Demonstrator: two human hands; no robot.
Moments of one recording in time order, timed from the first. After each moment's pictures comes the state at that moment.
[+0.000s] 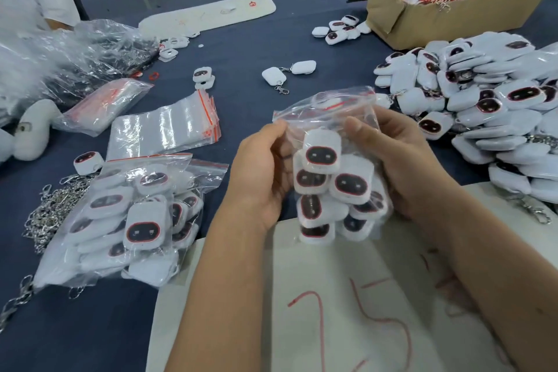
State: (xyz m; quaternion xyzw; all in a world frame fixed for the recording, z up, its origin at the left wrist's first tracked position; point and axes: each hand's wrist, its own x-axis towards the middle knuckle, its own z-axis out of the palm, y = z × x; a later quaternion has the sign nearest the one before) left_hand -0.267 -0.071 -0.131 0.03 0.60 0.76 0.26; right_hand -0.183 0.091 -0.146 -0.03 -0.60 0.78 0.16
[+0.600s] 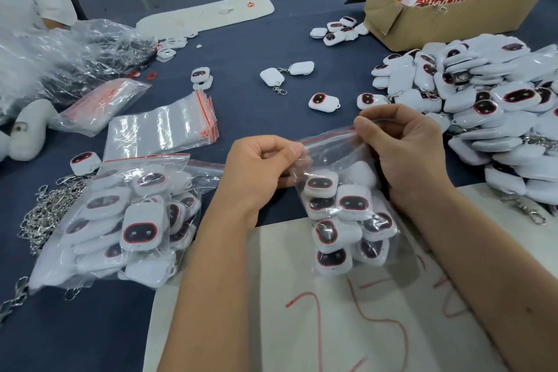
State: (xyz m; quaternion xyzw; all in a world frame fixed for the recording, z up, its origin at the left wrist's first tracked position) left_hand -0.274 -0.085 -0.141 0.13 0.71 0.66 0.21; right_hand -0.195 0.101 -0.165 -0.21 -0.66 0.64 0.33
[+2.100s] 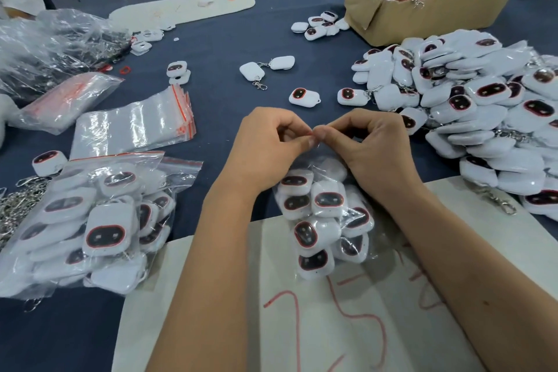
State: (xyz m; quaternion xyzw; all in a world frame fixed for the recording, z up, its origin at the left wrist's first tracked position) left_hand -0.293 -0.047 -0.138 0.33 0.81 0.48 0.11; right_hand -0.192 0.102 -0.161 -0.12 -0.79 0.51 0.31
